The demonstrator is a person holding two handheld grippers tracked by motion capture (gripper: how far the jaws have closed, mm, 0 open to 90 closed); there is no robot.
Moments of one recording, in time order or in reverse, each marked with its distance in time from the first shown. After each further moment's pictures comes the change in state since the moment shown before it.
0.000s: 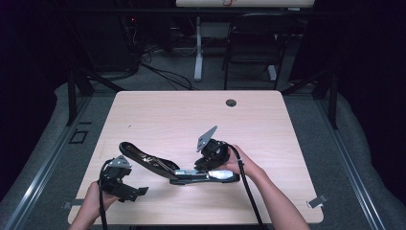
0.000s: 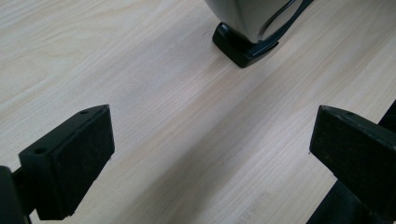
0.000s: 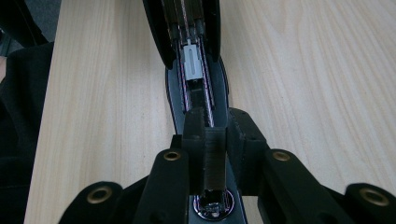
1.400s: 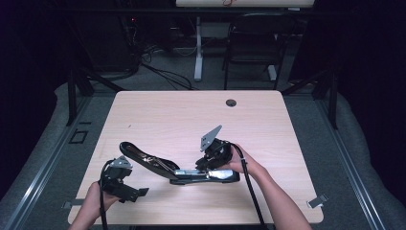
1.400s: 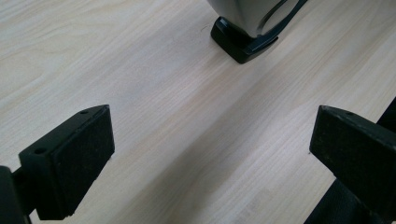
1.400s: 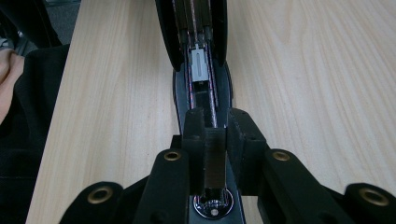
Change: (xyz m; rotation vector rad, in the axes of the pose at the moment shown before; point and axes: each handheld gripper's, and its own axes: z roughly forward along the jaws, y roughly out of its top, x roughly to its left) left arm -0.001 0.000 0.002 0.012 0.003 0.006; right arm -0.003 -0.008 -0.005 -0.061 0.039 -0.033
